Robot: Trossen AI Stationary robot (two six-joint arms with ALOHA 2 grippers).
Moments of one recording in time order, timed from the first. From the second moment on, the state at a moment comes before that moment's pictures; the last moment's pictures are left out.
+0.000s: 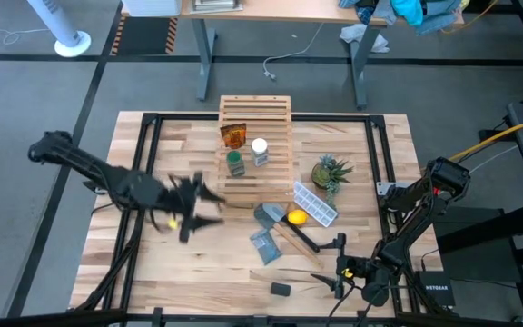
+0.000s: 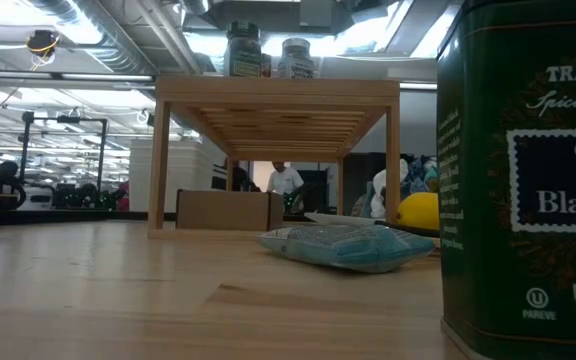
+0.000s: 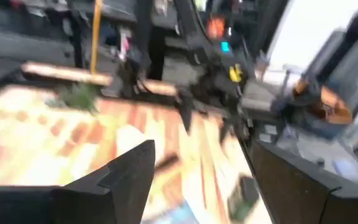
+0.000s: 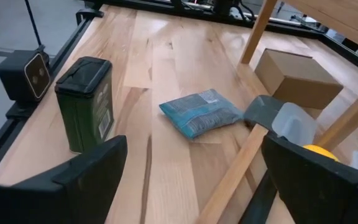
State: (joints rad) left arm -0.45 1.01 0.81 0.04 -0.36 -0.26; right arm 1.03 1.62 0.67 0.19 1.03 0.55
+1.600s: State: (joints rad) left arm -0.74 1.96 0.82 0.82 -0.65 -0.20; right arm 0.94 2.03 0.98 0.62 0.91 0.41
